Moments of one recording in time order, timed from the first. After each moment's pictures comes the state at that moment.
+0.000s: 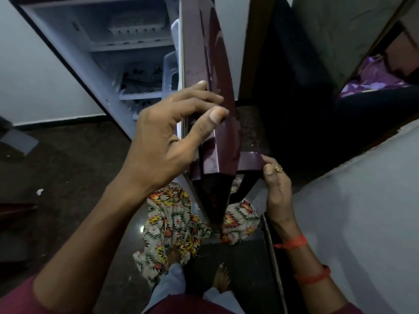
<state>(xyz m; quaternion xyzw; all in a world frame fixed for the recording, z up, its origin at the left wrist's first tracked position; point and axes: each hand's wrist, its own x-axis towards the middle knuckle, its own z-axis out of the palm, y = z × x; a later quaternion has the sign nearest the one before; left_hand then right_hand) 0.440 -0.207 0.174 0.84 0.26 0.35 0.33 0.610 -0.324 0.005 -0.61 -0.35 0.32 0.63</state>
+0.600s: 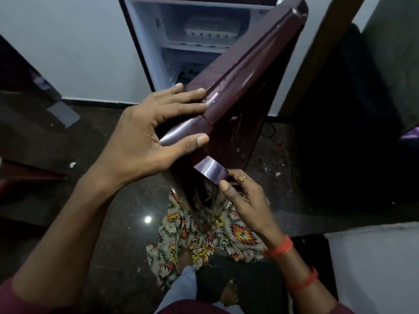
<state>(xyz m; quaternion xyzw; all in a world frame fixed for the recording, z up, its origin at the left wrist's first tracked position) 0.272 -0.125 0.174 0.86 0.35 0.30 0.22 0.470 -0.223 0.027 -0.55 -0.56 0.40 0.47</state>
